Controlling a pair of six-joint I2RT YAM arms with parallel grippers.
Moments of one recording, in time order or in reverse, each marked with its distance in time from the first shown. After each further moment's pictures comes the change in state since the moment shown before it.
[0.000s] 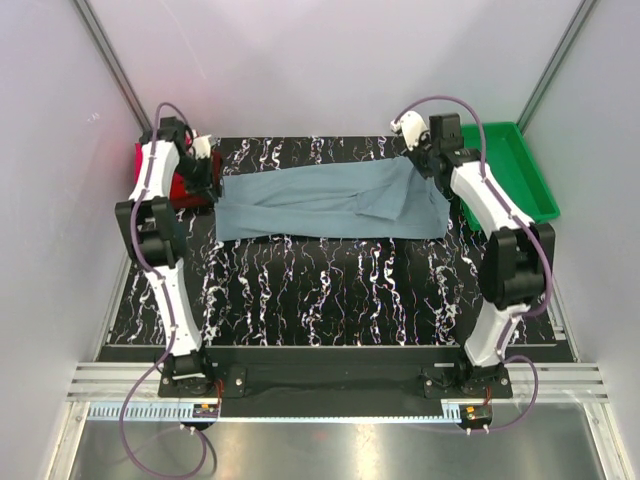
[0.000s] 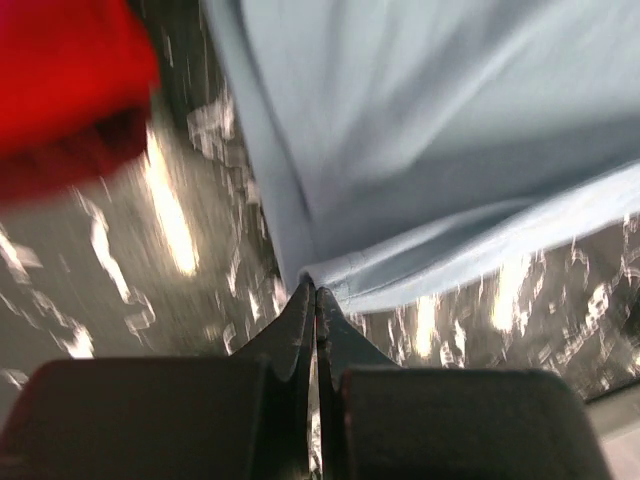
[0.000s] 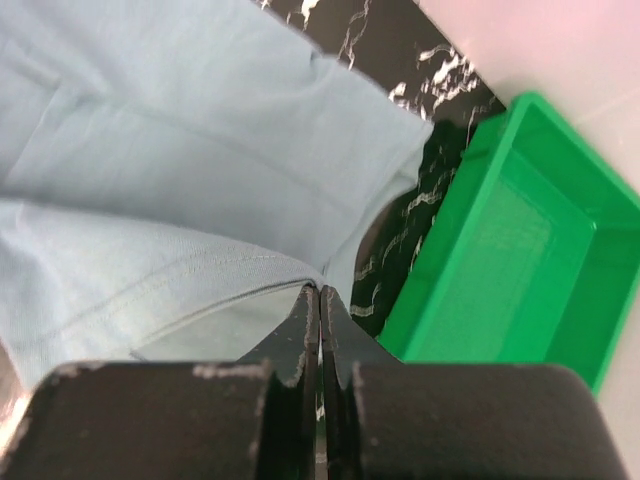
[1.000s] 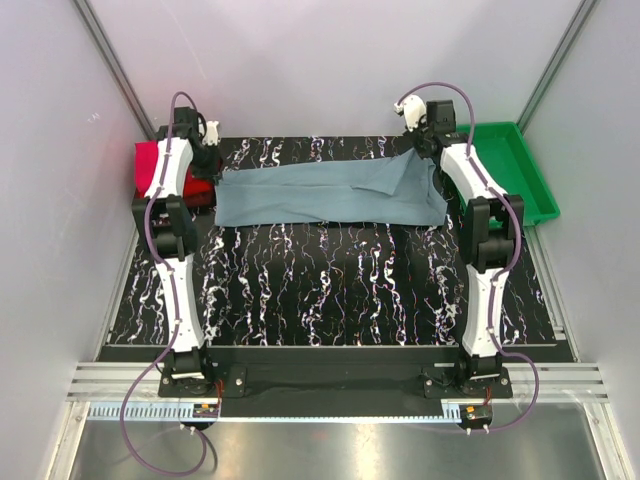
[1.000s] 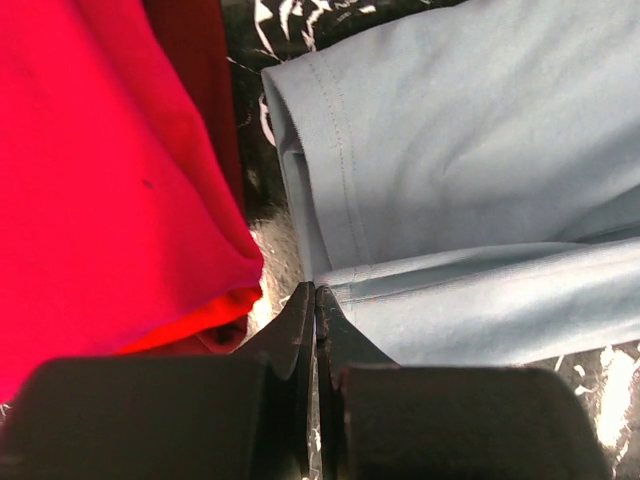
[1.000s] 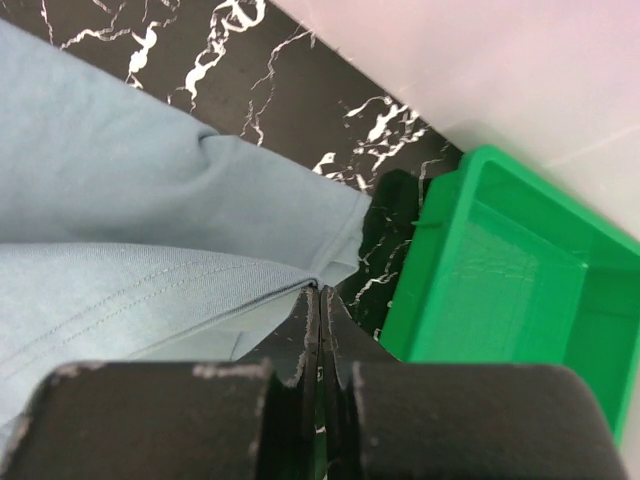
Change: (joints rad) left arm -0.055 0.183 0.251 0.151 -0.194 -0.023; right arm -0.054 0.418 0.421 0.053 0.039 0.045
